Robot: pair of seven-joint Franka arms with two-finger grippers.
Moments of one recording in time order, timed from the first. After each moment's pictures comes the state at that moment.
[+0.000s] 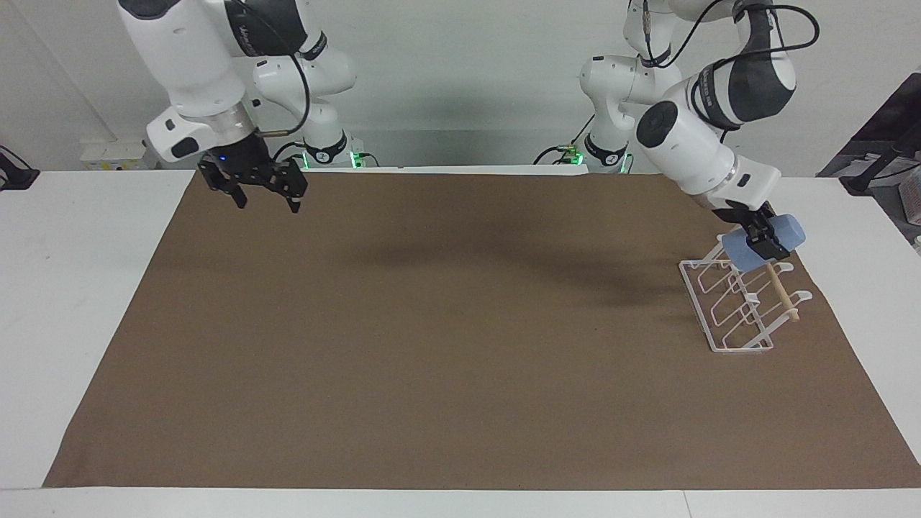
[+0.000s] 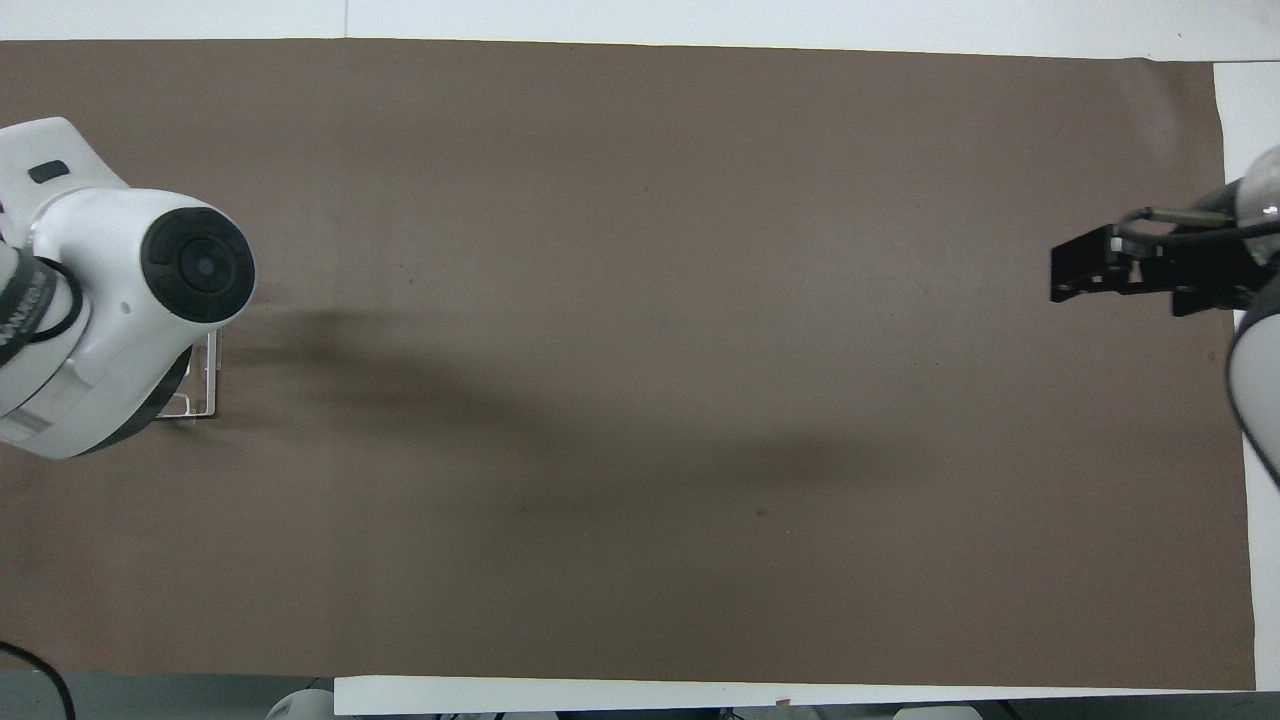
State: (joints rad) left arm -0.31 0.02 0.02 -2.01 1.14 1.83 -1.96; right arm 0.22 -0.04 -0.17 -1.60 -0.05 1.49 0.19
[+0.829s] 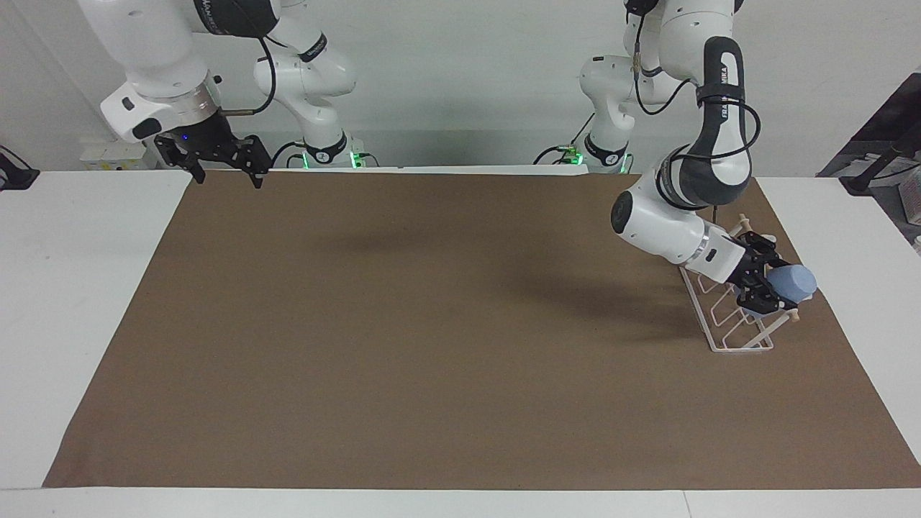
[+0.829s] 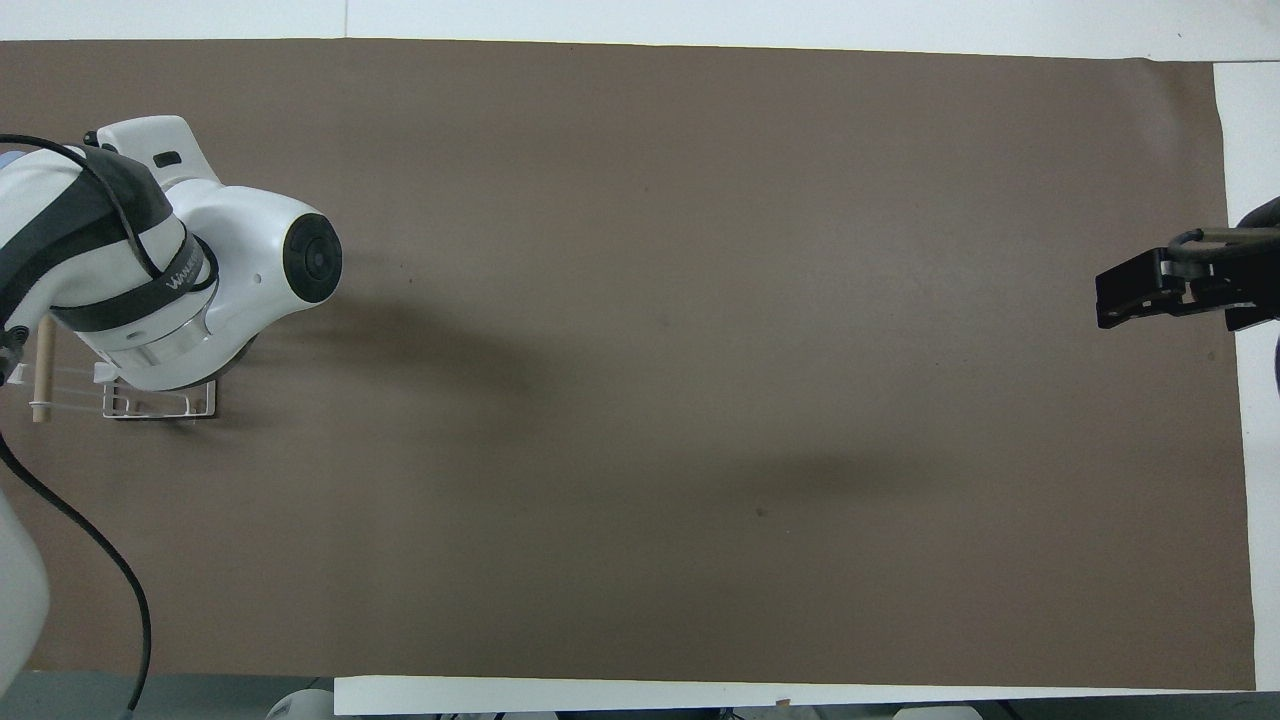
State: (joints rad) left arm -0.30 0.22 0.01 -1.96 1.36 1.82 -2.01; right arm 0.06 -0.03 -0.03 -1.57 -0.08 1.41 0.09
